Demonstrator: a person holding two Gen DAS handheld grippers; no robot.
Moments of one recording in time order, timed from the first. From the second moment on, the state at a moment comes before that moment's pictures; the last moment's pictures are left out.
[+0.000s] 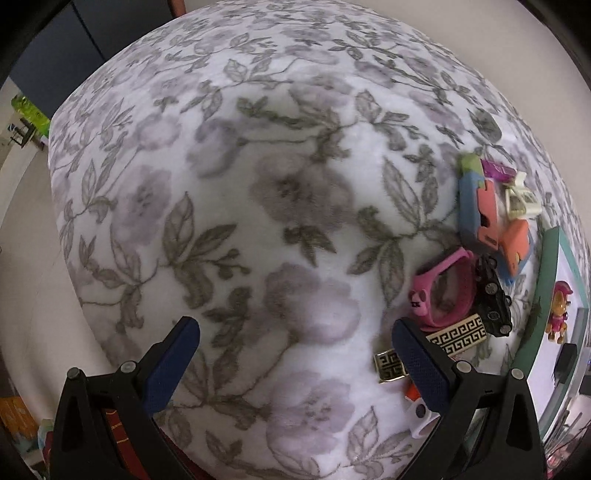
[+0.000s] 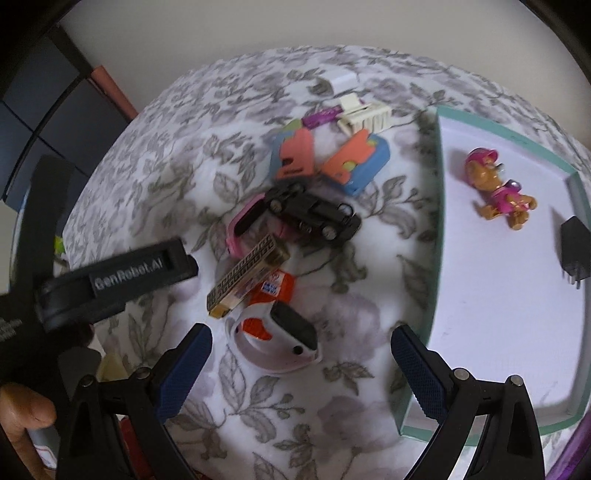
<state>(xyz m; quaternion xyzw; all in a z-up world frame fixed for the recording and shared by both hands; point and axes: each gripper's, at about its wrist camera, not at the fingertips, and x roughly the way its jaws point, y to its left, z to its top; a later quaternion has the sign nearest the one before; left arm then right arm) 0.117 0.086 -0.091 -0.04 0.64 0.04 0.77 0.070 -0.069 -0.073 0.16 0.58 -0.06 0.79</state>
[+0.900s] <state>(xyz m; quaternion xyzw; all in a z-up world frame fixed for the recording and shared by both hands) 0.127 0.081 -0.089 -0.03 0.64 -0.03 0.76 0.070 -0.070 -0.086 0.14 0.60 -0.06 0.79</state>
